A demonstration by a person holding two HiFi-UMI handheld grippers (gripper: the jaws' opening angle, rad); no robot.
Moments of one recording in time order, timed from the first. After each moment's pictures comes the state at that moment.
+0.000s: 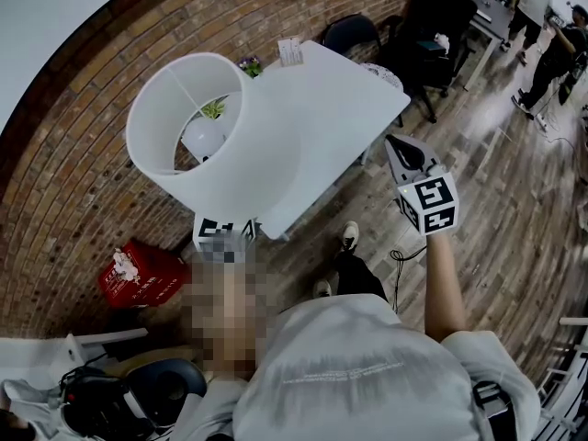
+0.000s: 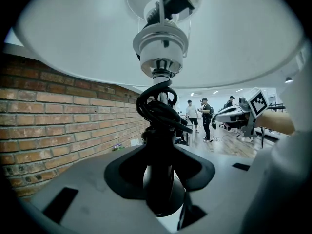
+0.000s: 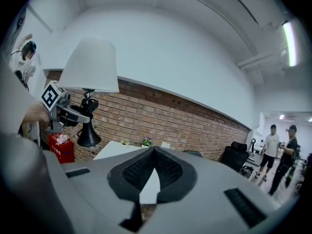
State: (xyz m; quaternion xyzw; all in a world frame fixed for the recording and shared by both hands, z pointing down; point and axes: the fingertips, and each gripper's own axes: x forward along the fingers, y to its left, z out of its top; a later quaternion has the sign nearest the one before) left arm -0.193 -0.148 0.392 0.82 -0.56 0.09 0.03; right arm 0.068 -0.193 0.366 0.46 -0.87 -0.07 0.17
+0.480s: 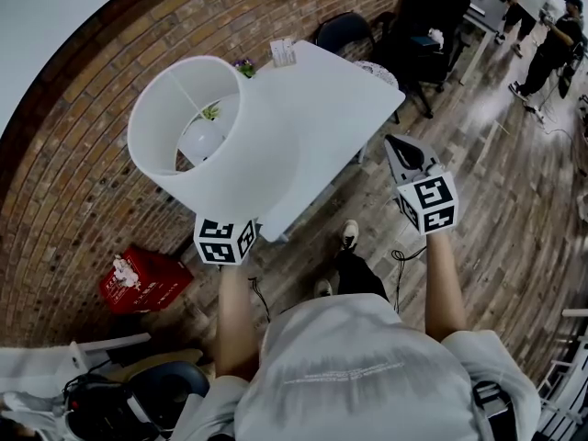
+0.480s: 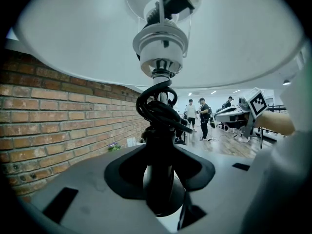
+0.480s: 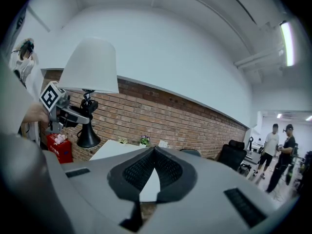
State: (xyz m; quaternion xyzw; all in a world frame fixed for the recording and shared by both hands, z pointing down) left arm -0.179 -0.158 0.398 0.83 -0.55 0.09 0.04; right arm 0.082 -0.197 0.371 0.47 -0.86 -0.06 0.17
